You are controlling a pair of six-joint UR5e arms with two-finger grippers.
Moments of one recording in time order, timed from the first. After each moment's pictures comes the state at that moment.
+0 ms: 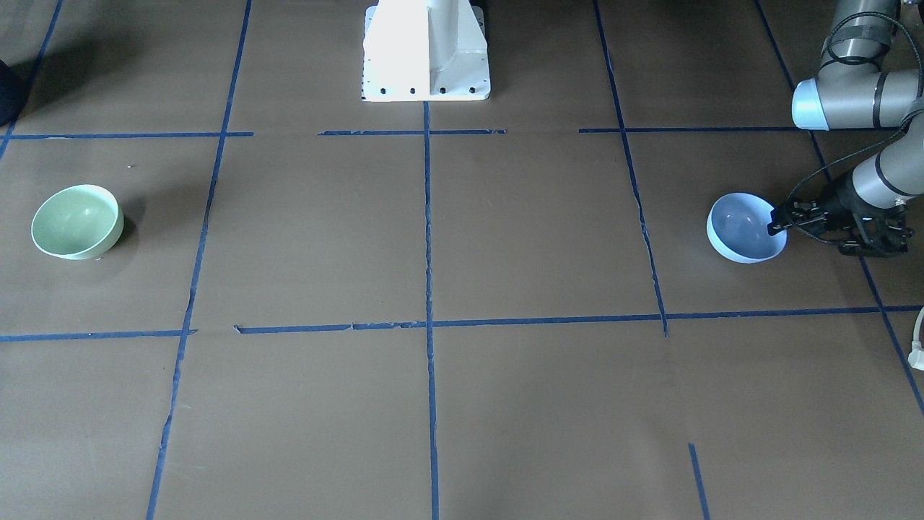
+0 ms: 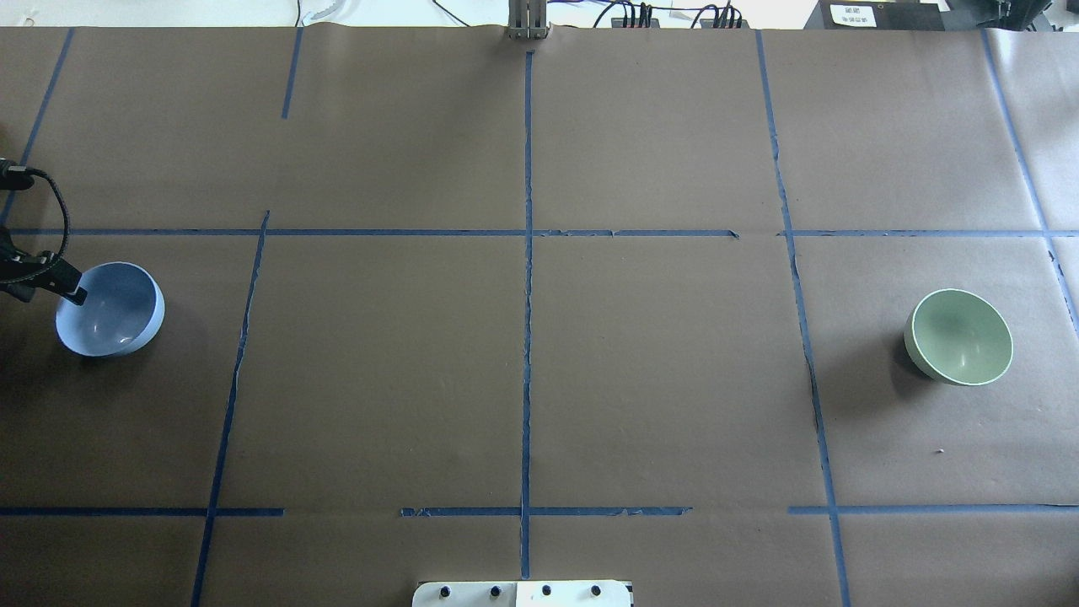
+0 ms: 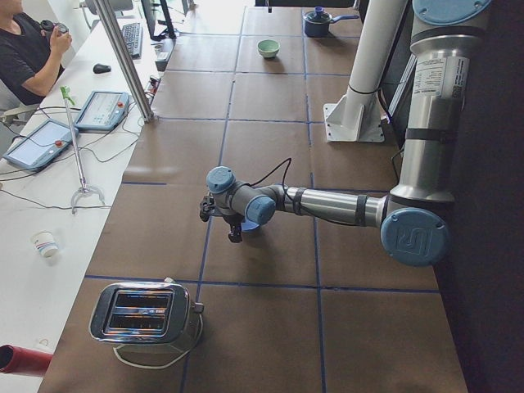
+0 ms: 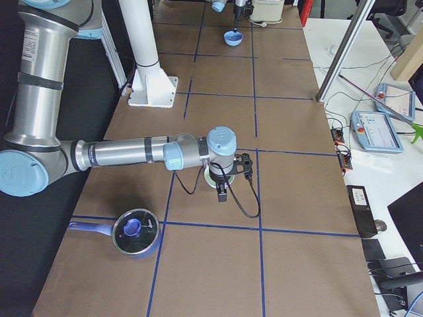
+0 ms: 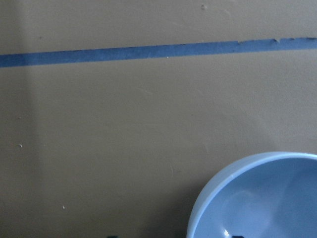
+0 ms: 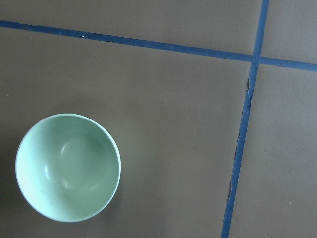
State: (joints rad) left arm -1.09 -1.62 -1.54 -1.91 -2.34 -0.51; right arm 1.41 -1.78 1.88 -1.49 2.39 0.09
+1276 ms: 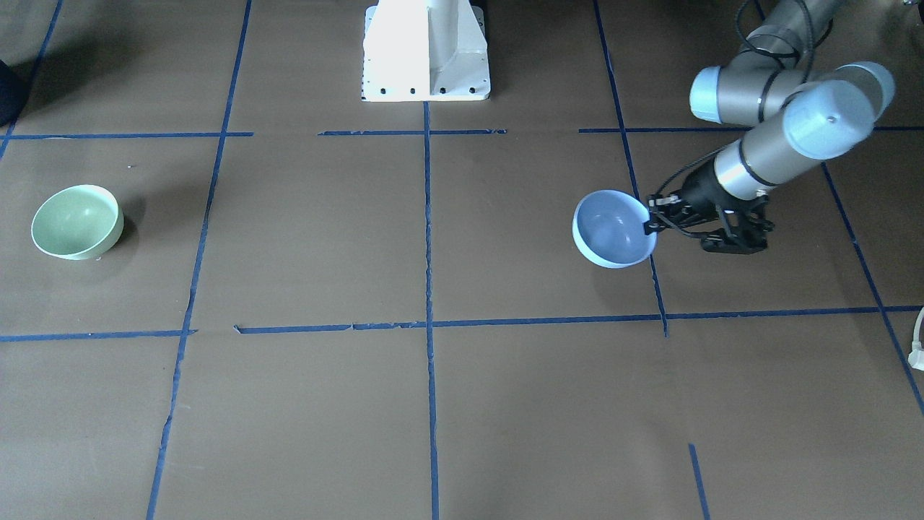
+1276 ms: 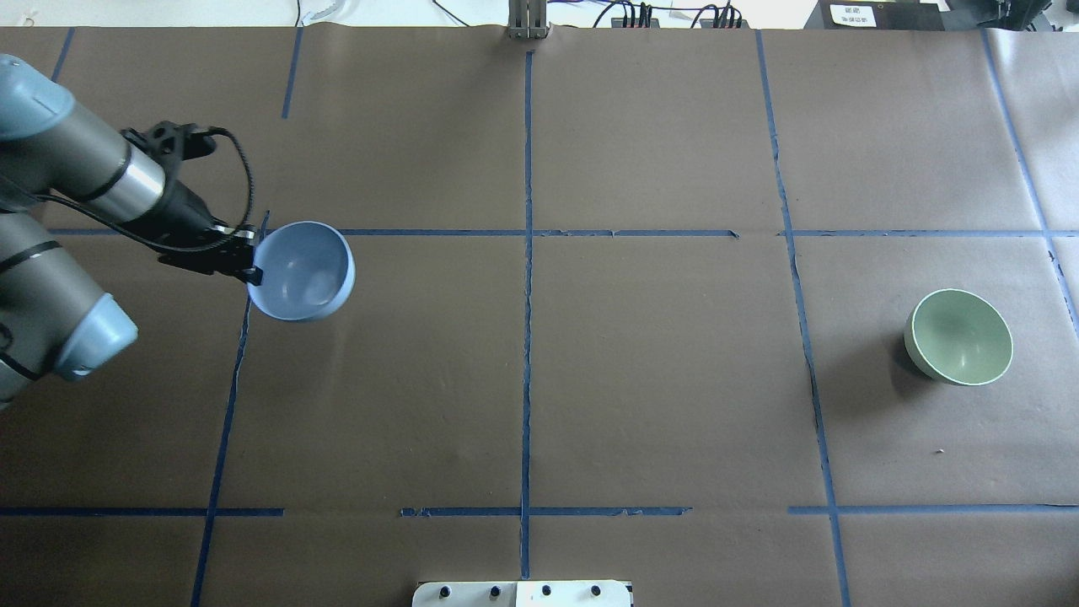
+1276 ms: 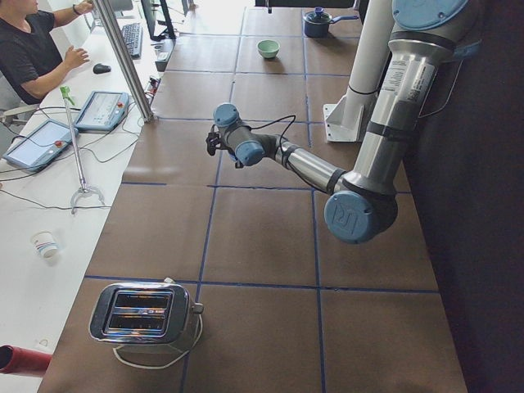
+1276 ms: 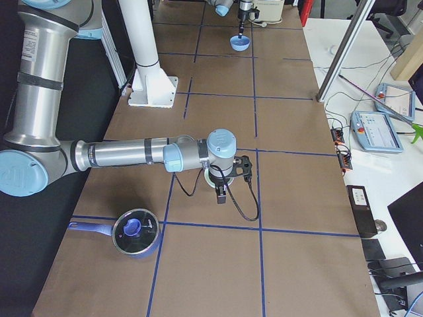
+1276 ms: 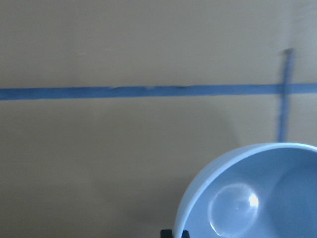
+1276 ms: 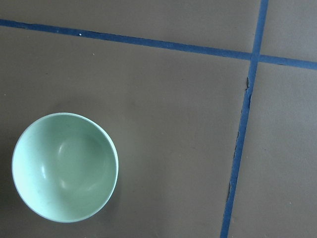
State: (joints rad) left arm -0.84 -1.91 -1.69 -1.94 -2.33 -1.10; right arm 1.41 -1.78 1.88 -1.49 2.39 0.08
